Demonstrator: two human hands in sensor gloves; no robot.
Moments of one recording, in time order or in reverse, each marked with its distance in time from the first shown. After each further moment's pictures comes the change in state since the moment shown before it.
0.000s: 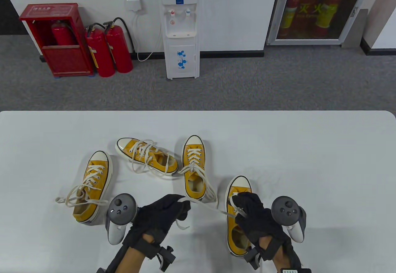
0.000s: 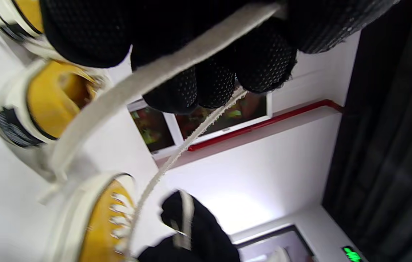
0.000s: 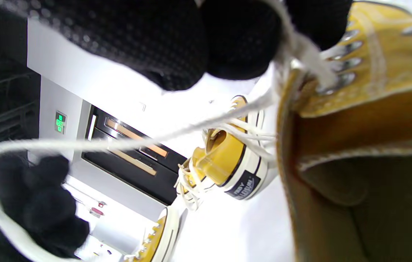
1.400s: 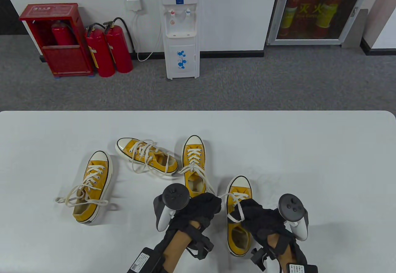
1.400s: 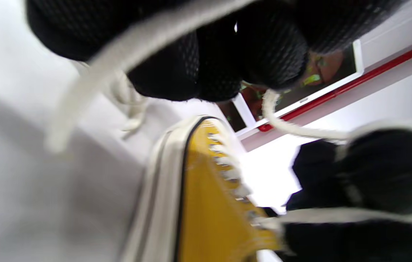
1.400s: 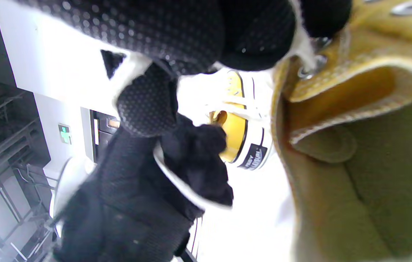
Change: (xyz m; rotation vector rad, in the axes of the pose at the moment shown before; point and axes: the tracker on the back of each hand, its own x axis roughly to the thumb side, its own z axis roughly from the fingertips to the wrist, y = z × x) left_hand -0.051 -0.085 -0.062 -0.046 0.313 -0.281; right_hand -0.026 -0.006 0.000 0.111 0.050 -0.246
